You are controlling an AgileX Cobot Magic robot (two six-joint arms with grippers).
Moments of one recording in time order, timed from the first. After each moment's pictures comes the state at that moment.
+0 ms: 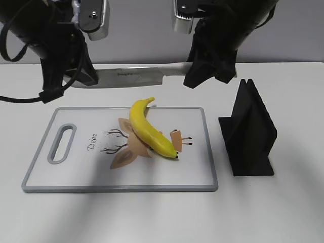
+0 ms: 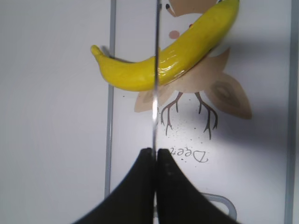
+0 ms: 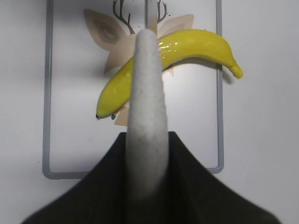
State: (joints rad) left arm -0.42 1.69 -1.36 -0.32 0.90 1.42; right arm 0.43 1.90 -1.60 0.46 1.05 -1.27
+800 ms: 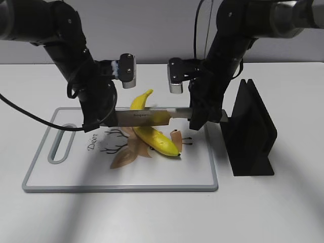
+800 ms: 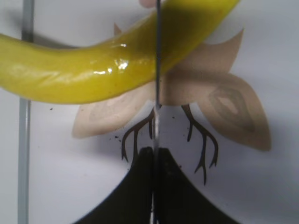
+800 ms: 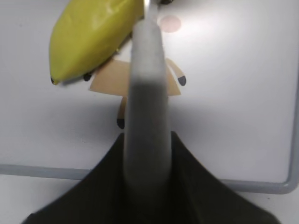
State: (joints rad) left arm -0.41 2.08 -1.49 -0.38 0.93 1.41; right arm 0.40 2.24 -1.69 0.35 1.06 -1.28
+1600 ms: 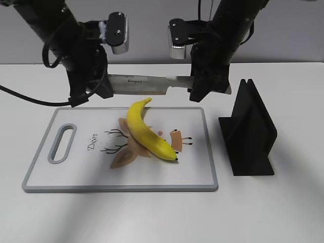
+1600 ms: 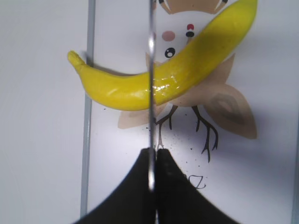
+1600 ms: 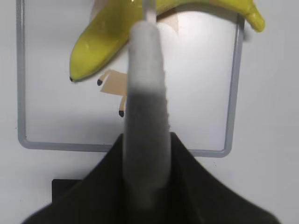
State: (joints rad) left arm -0.41 1.88 -1.49 -0.36 0.97 1.41; right arm 0.41 2.11 -1.79 0.34 1.19 -1.25
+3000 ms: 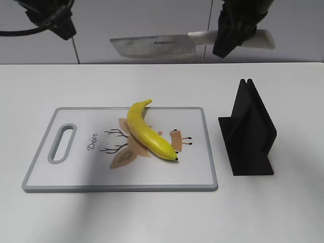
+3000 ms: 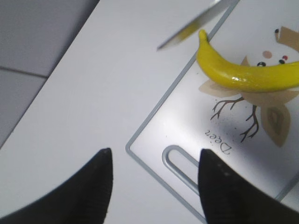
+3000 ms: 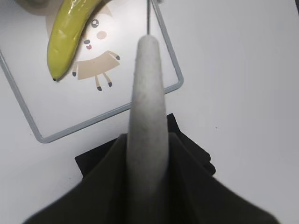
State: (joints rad) left arm -0.41 1.68 -1.66 -0.04 1.14 0.65; right arm 0.42 1.87 -1.80 0.17 1.23 -0.77
